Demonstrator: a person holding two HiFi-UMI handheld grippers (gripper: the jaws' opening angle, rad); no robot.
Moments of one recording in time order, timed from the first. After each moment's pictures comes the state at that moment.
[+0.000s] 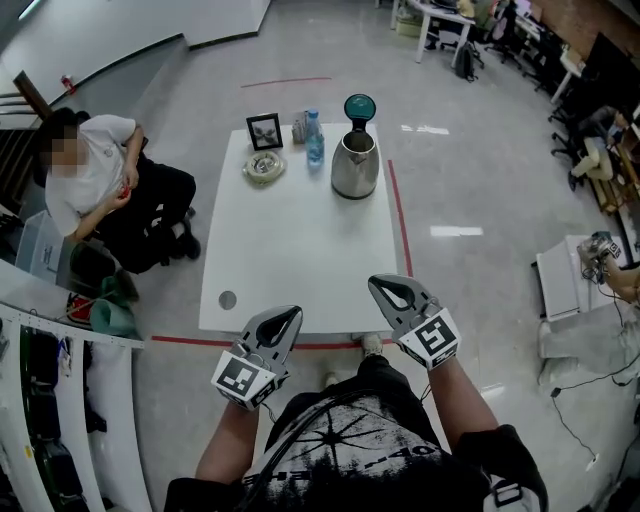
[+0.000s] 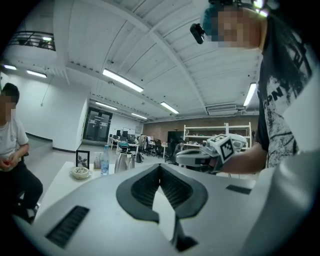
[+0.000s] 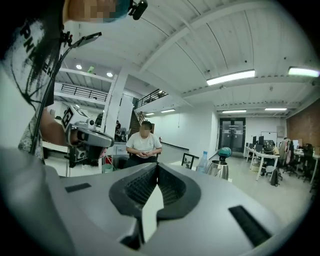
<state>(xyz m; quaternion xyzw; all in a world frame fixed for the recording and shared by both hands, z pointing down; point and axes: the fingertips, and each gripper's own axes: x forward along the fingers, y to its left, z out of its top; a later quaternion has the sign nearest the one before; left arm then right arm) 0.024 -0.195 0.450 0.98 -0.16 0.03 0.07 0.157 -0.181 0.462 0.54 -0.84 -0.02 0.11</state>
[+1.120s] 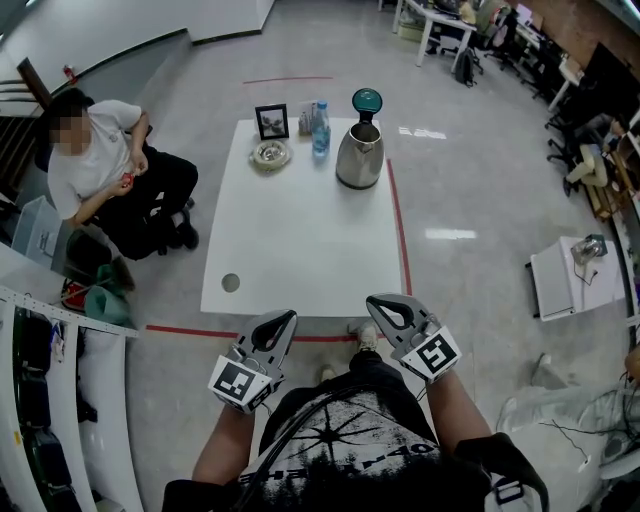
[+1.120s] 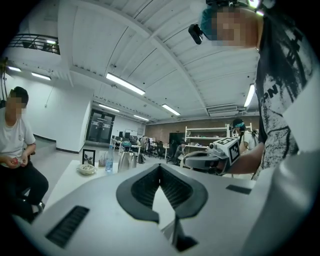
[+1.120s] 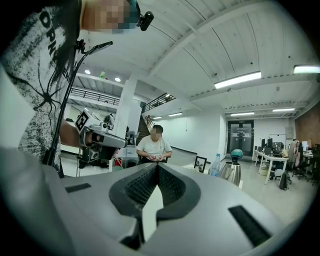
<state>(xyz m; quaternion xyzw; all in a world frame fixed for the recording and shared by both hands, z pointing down) -0.030 -0.157 0.467 0.98 -0.17 0.03 0.06 0.095 -0.118 0.465 0.50 -0.86 -0.06 0.09</state>
